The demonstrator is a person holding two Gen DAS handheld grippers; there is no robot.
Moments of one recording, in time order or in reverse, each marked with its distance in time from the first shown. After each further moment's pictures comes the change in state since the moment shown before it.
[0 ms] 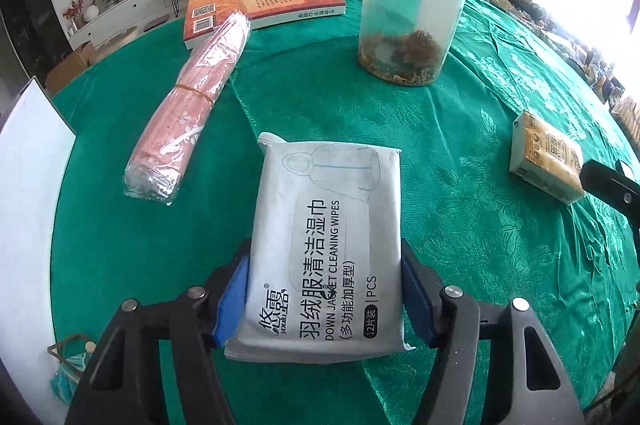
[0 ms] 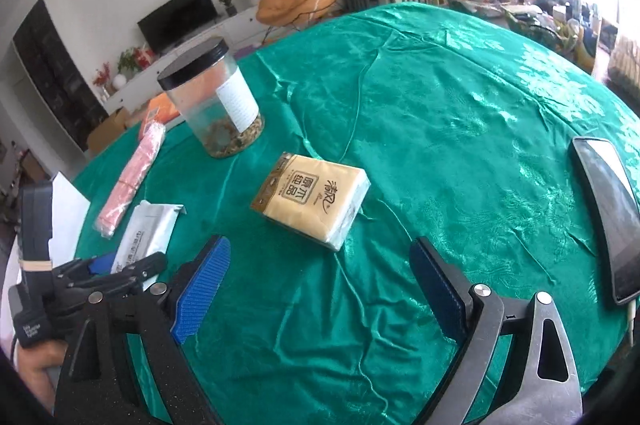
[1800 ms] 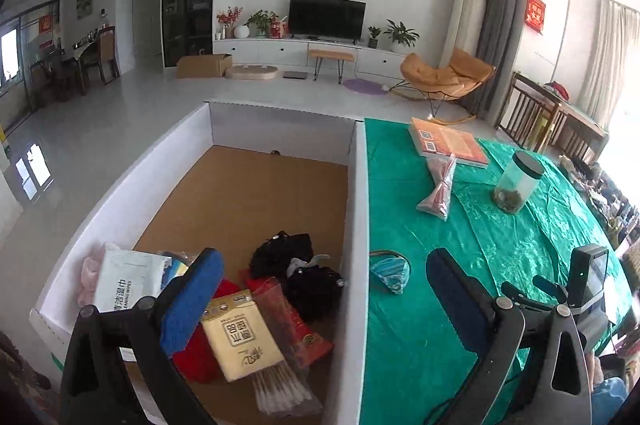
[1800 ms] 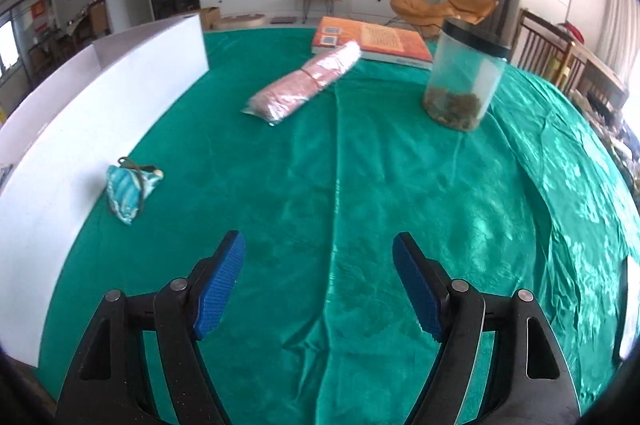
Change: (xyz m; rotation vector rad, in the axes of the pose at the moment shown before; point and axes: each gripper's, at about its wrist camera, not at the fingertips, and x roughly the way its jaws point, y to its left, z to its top) left arm -0.263 0.176 -0.157 -0.362 -0.379 0.212; right arm 0.010 0.173 -0.098 -0.501 0.023 0.041
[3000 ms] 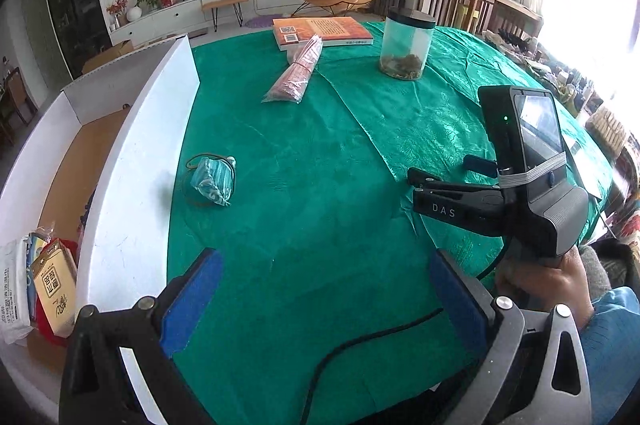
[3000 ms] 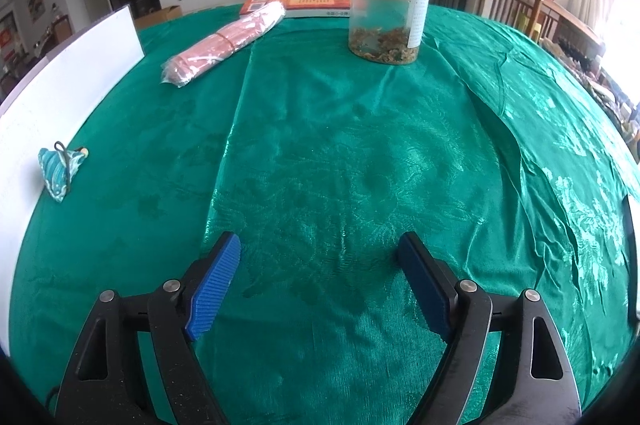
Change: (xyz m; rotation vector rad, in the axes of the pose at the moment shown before) left arm 0.041 -0.151 -0.078 0.284 0.253 -0.166; right arm 0.003 -0.044 -0.030 0.094 0.049 -0.041
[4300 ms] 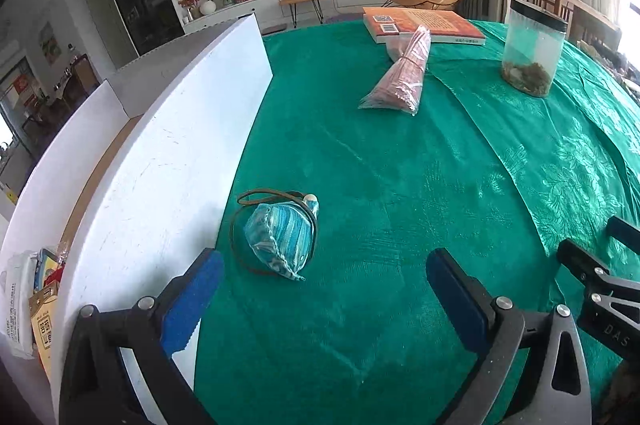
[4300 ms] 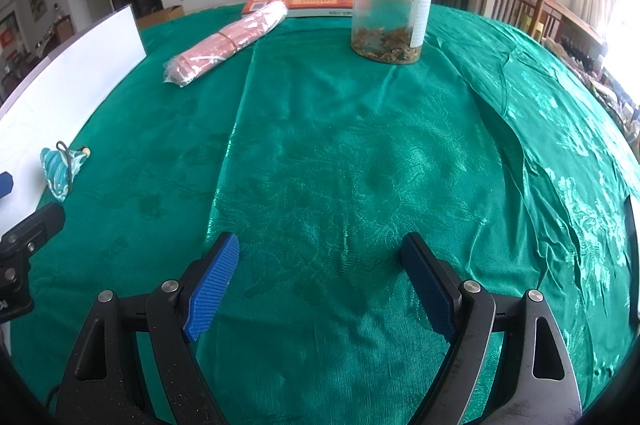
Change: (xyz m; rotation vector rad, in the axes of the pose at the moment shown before) left arm 0.105 0.053 0.041 -0.124 -0.003 0.297; right arm -0.001 0.001 -0.001 0.003 -0.001 0.007
